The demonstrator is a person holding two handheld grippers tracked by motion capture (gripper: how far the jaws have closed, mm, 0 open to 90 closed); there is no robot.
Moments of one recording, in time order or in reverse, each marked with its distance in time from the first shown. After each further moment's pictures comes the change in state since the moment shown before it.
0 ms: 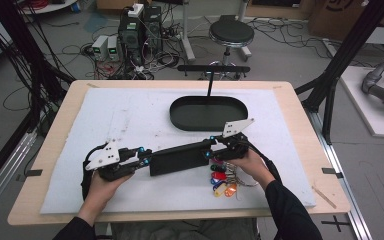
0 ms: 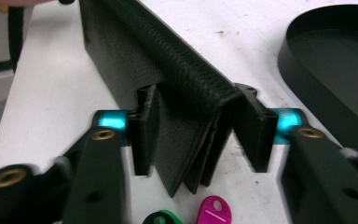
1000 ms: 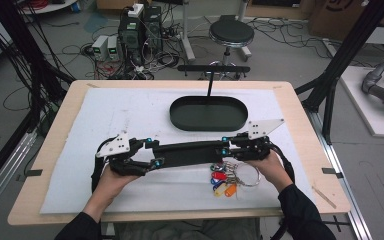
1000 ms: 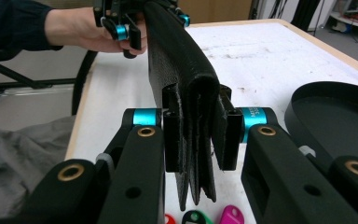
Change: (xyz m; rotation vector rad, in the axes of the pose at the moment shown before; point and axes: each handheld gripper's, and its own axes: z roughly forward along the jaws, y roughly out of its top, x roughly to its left) left arm 0.004 0.015 0.029 -0.021 -0.090 -0.143; right arm 0.019 0.008 -0.064 -0.186 0.098 -0.097
